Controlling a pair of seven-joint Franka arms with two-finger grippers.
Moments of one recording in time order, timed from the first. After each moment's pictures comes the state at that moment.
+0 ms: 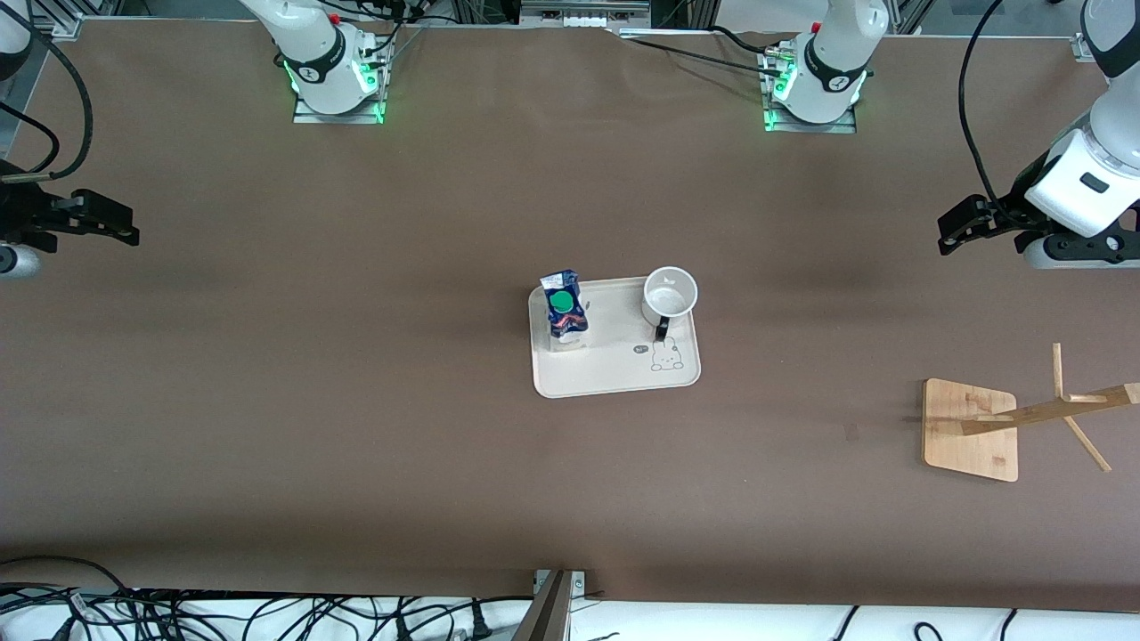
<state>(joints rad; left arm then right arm) -0.03 -0.02 0.00 -1.74 0.03 1.74 -0.08 -0.09 0.17 0.08 -1.43 -0.04 1.47 -0.14</state>
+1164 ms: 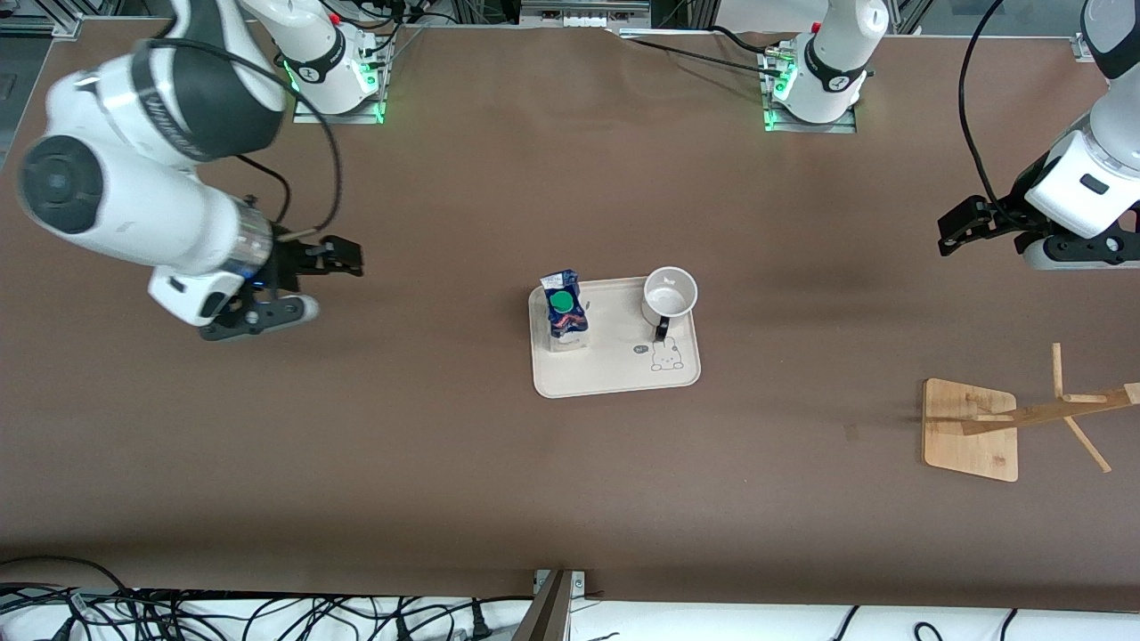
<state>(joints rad) -0.03 -0.02 0.00 -1.74 0.03 1.74 -0.08 0.23 0.32 0.09 -1.47 0.14 1.66 0.11</state>
